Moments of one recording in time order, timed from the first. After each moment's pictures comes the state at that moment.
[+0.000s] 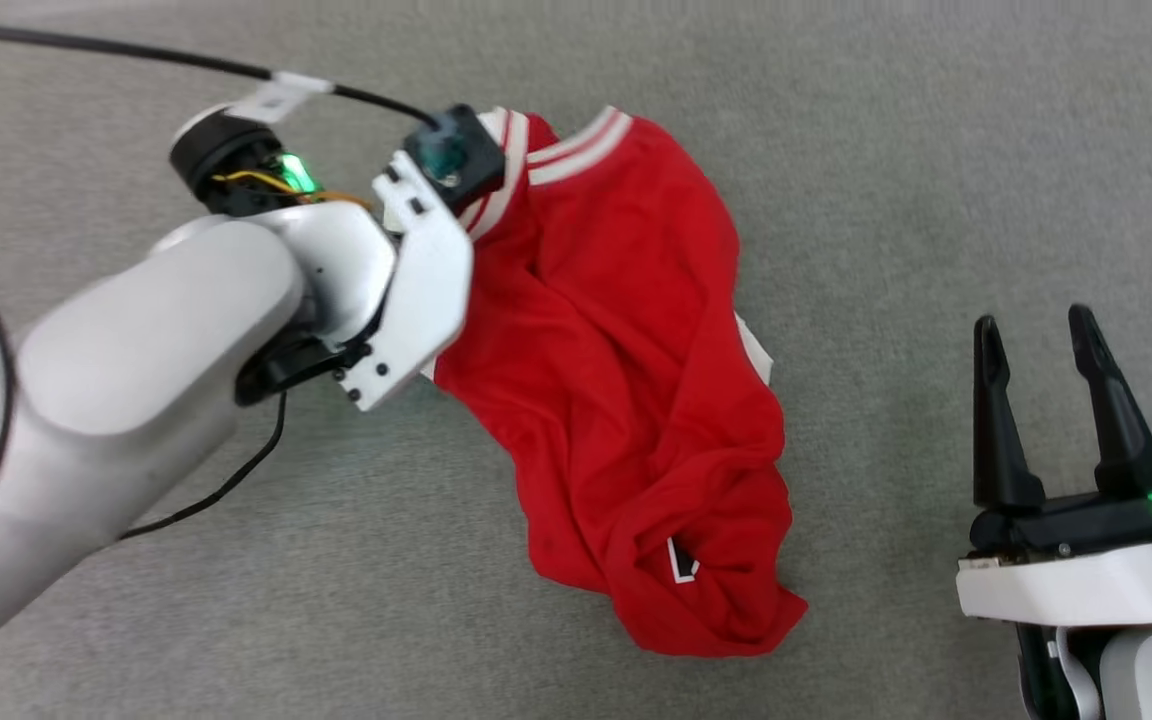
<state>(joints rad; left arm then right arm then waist) -1.25 0.63 -1.27 0.28 -0.86 -0.13 0.63 -0.11 -0.05 -0.01 -0.10 0.14 0.13 -0.26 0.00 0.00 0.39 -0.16</state>
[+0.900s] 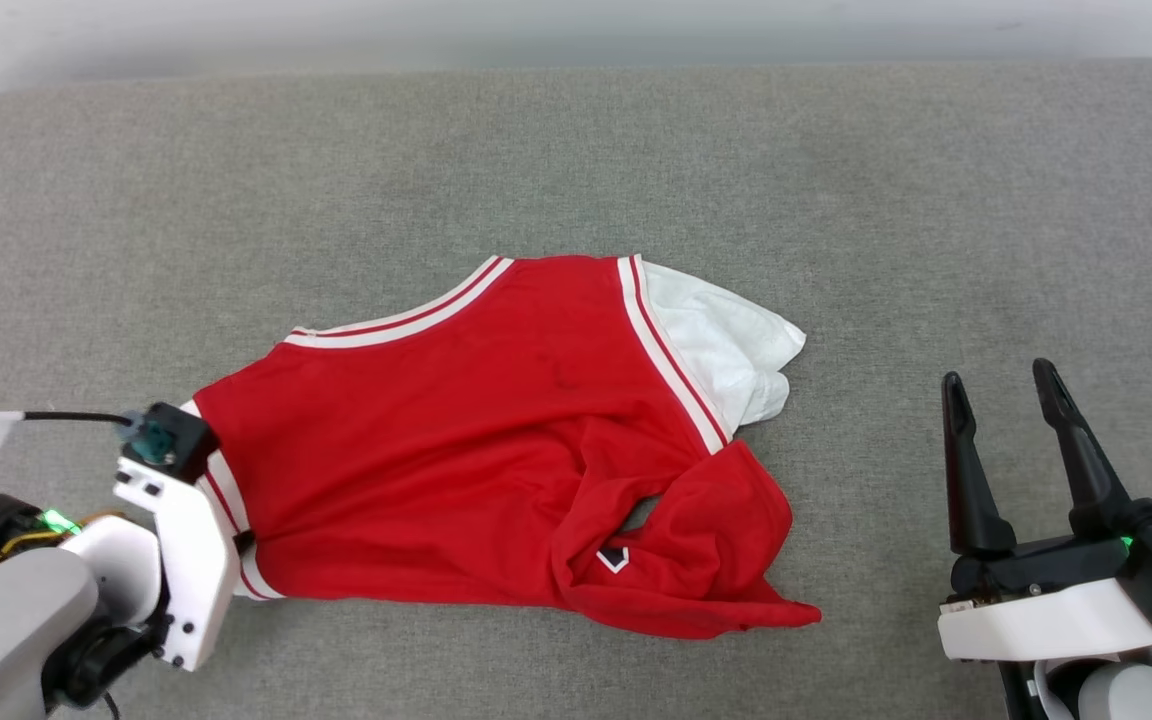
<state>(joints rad) -0.72 0.95 -1.22 0.21 -1.11 0.09 0.36 -0.05 -0.05 0.00 -0.07 0.09 0.13 -0.26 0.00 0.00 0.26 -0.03</state>
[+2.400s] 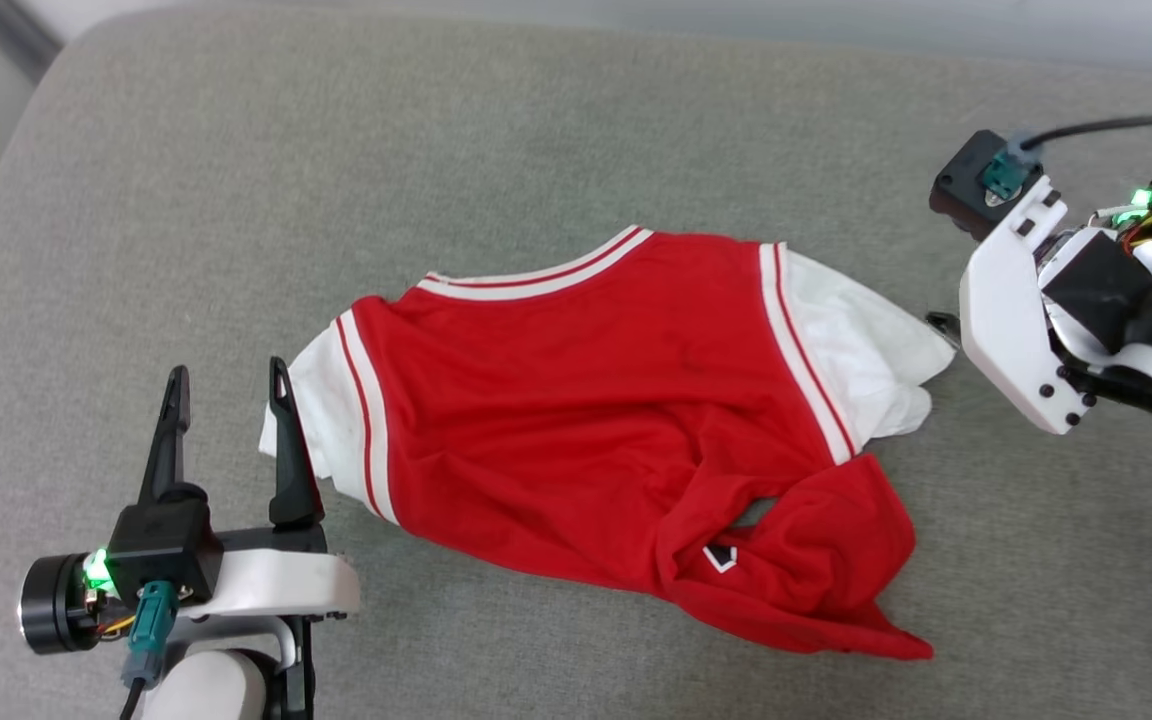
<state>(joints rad) -0.13 0.31 -0.25 -0.04 -0.29 0.37 -0.26 -1.03 -0.72 1.00 0.24 0.71 0.13 0.78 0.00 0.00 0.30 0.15</state>
